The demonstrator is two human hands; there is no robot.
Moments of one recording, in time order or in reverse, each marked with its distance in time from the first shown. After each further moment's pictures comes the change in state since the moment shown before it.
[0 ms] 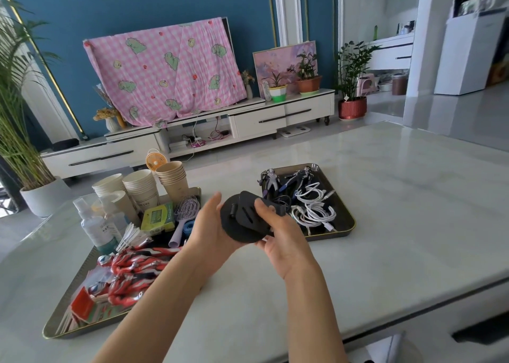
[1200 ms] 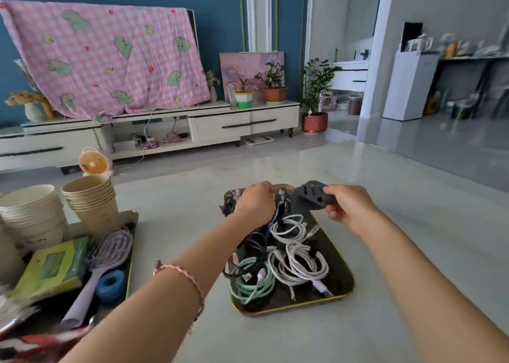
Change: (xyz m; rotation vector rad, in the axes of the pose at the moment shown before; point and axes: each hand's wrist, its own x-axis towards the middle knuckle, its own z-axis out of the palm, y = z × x) left_hand 0.225 -0.023 0.081 1.394 -0.007 0.428; right_hand 0.127 -0.144 -0.102 -0.668 0.652 -0.140
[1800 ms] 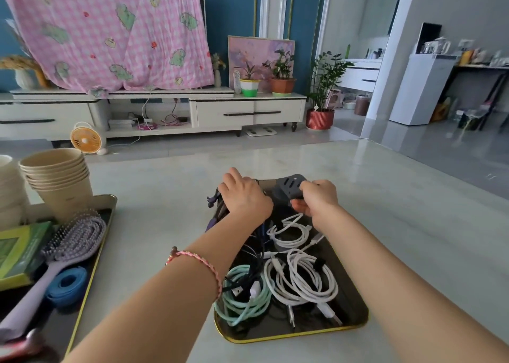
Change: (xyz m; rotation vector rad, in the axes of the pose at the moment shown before) left_hand 0.041 -0.019 0.035 0.379 0.132 -0.252; right_hand 0.070 0.032 0.063 -0.142 0.064 -0.034
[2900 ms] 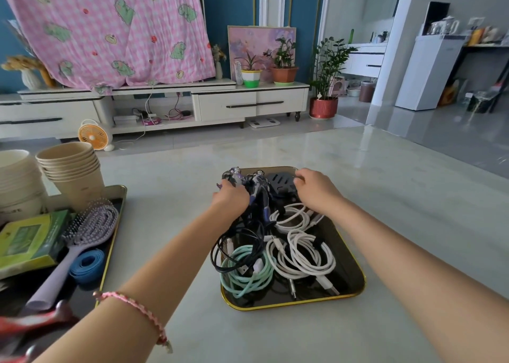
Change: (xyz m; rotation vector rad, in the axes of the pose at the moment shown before) left_hand -0.021 -0.041 -0.010 -0.602 -0.283 -0.265; right_hand -0.007 0.008 -0.016 -0.917 -0.221 -0.480
